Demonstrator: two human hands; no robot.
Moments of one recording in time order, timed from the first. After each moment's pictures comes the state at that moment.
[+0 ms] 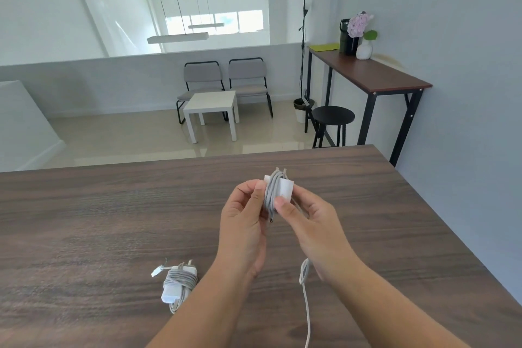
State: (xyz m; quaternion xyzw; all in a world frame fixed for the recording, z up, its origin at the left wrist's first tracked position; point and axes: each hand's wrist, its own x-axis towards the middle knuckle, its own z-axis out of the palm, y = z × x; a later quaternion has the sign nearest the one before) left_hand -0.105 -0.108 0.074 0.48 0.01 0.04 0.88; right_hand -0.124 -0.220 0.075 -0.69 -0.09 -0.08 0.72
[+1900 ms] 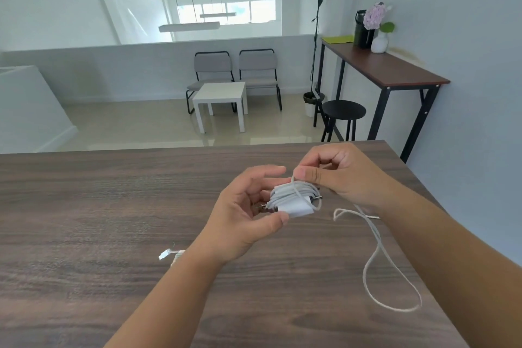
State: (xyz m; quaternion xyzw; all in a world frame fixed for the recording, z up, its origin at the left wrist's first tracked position) left_hand -0.111 -0.063 0.081 0.65 -0.29 0.02 0.70; right_hand -0.084 -0.270 0.128 -0.76 -0.25 0.01 0.60
